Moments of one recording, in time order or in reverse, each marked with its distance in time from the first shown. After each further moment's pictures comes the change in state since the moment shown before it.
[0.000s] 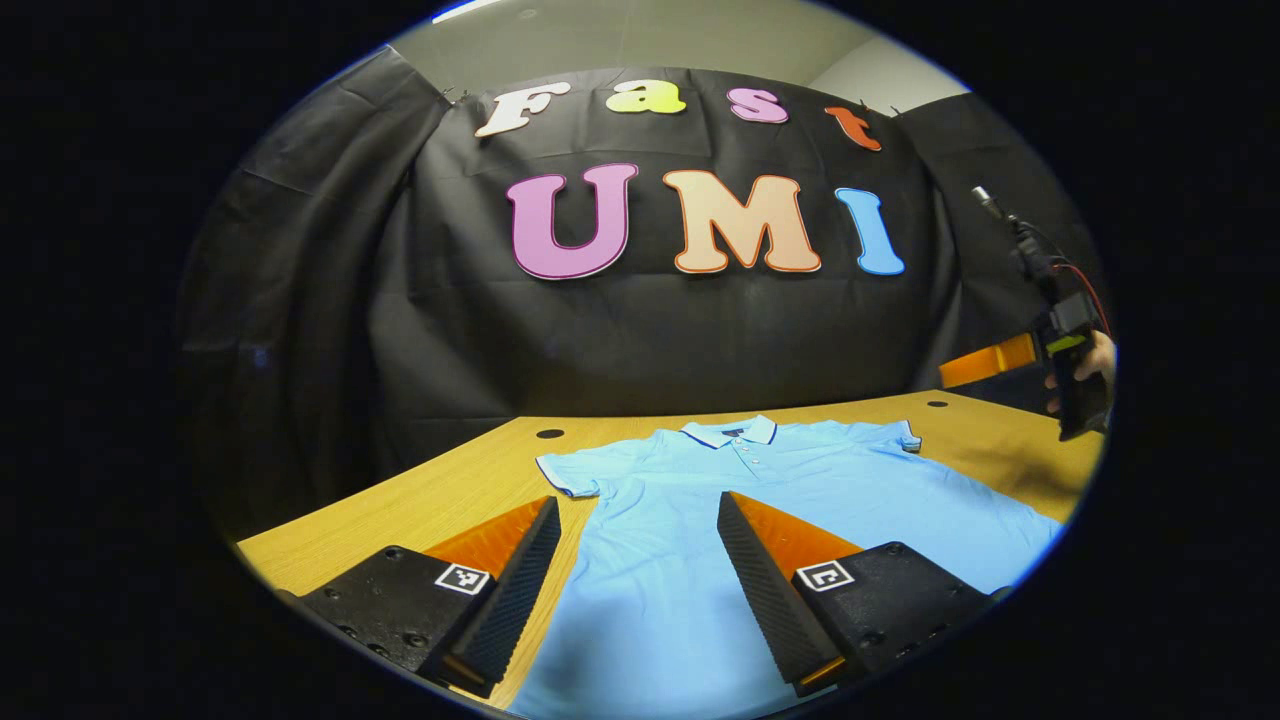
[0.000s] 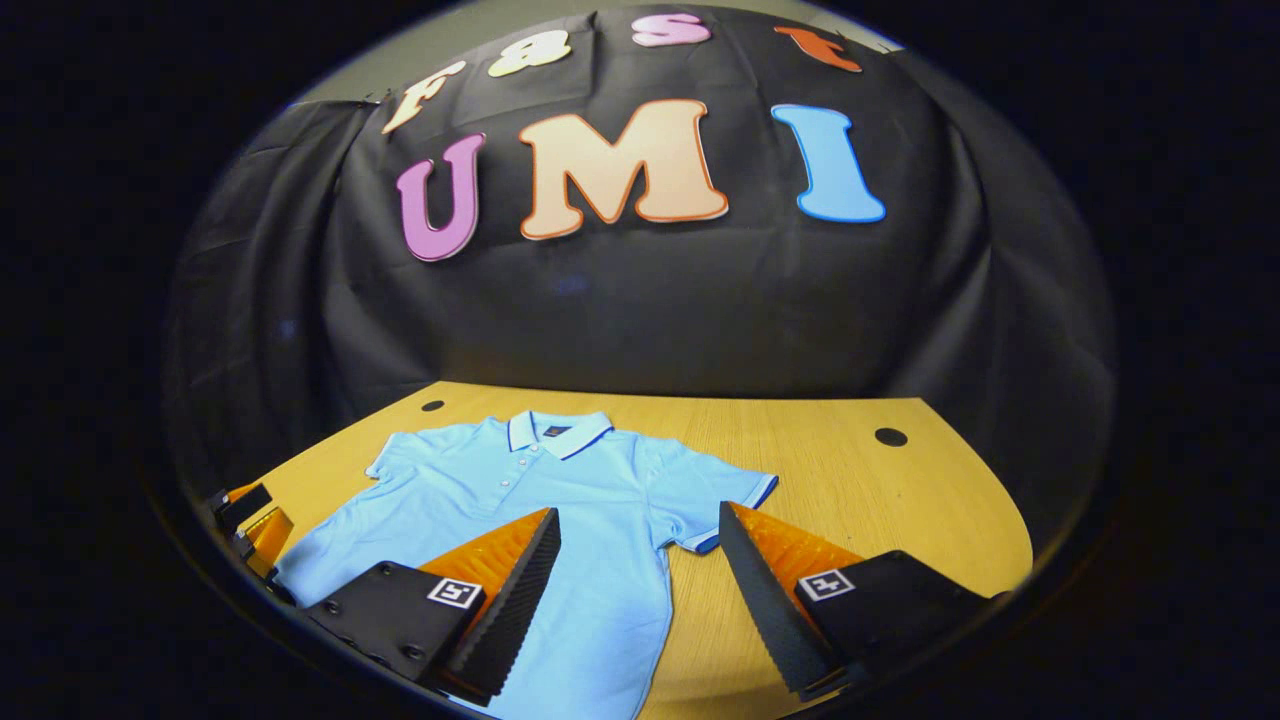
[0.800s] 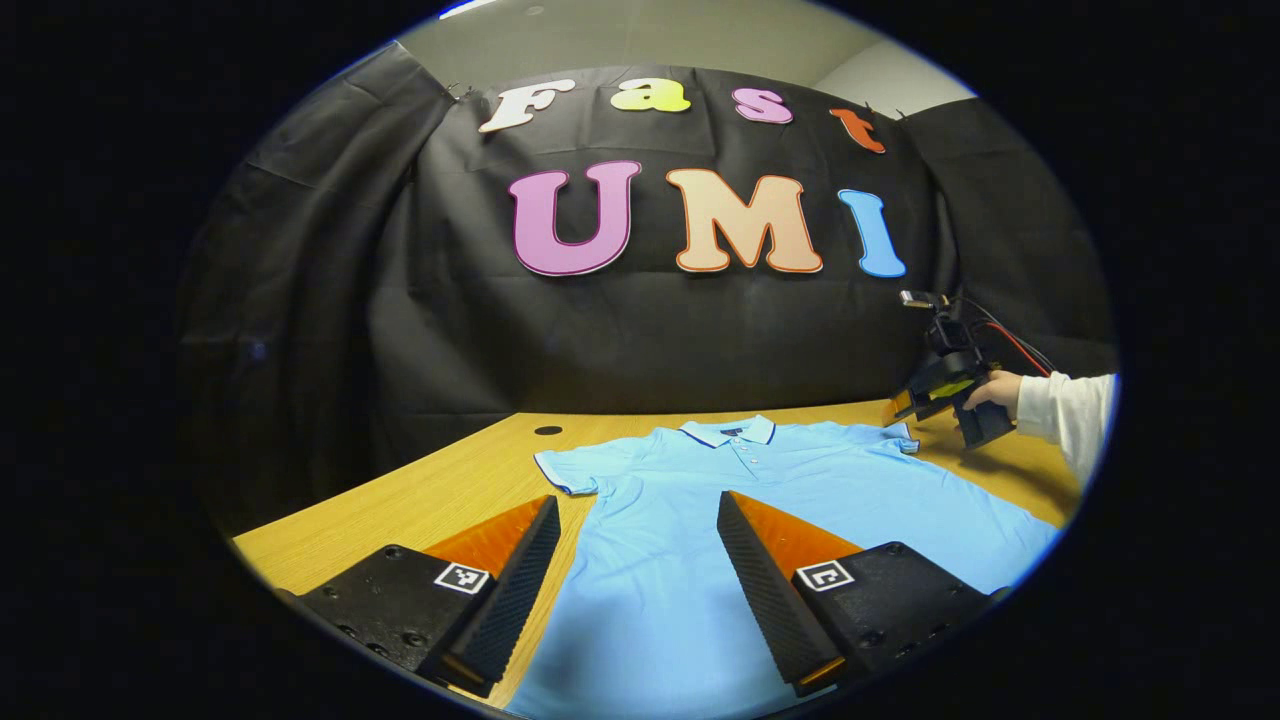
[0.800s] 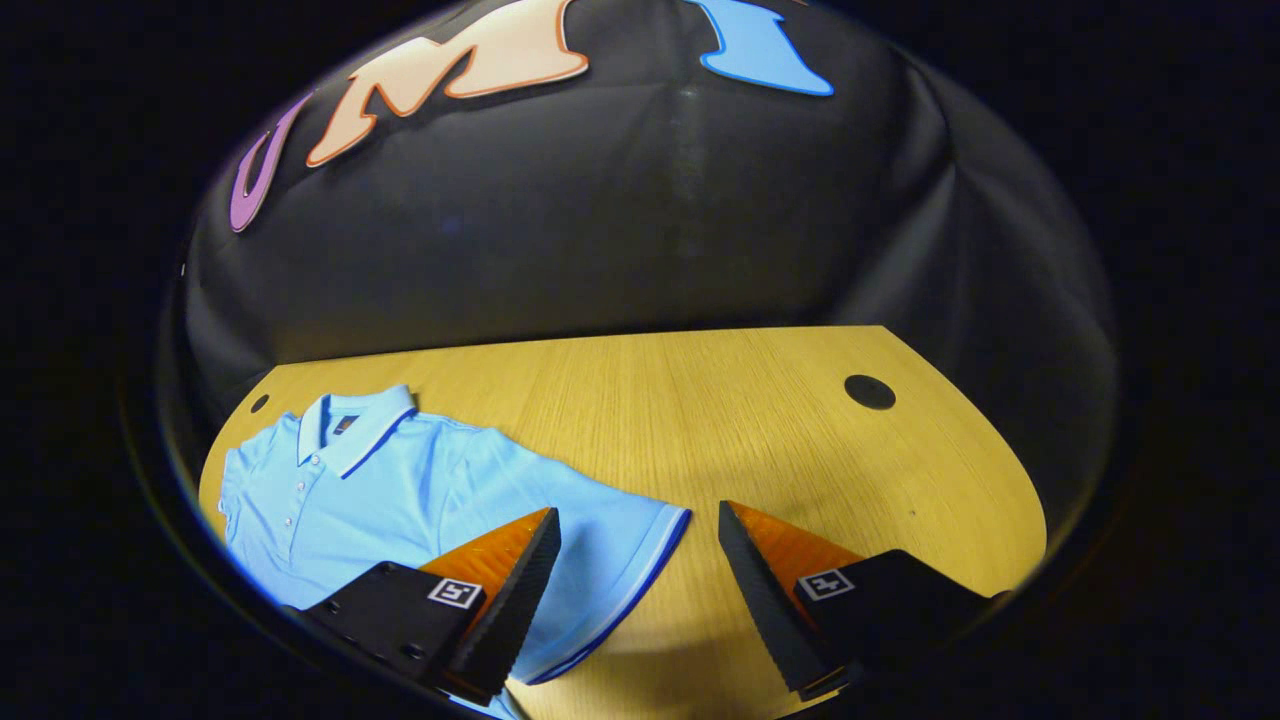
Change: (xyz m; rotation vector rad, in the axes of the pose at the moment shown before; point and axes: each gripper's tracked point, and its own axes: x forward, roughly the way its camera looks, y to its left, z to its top) left arm 0.001 0.000 -0.001 -0.016 0.009 -0.004; right arm 0.156 -0.114 -0.056 0.105 0.215 -0.281
